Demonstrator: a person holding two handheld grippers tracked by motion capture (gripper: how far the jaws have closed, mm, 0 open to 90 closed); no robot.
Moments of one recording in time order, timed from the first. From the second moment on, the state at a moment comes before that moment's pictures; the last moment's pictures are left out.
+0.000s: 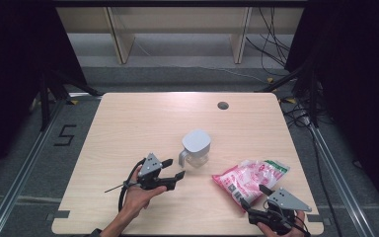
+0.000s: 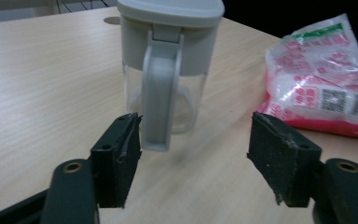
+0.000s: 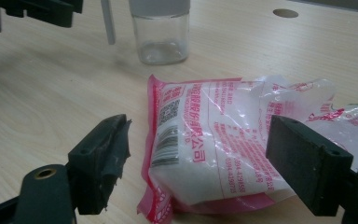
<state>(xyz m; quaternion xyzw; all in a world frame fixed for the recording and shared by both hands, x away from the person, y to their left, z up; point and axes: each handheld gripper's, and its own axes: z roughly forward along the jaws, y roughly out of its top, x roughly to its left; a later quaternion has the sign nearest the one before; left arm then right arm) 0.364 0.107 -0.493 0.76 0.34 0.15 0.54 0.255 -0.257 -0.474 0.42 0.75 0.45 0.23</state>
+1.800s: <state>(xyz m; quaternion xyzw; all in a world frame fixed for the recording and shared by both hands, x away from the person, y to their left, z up) 0.396 0.114 -0.504 0.78 0.30 0.20 0.52 0.255 -0.249 -0.475 0.40 0.78 0.43 0.22</state>
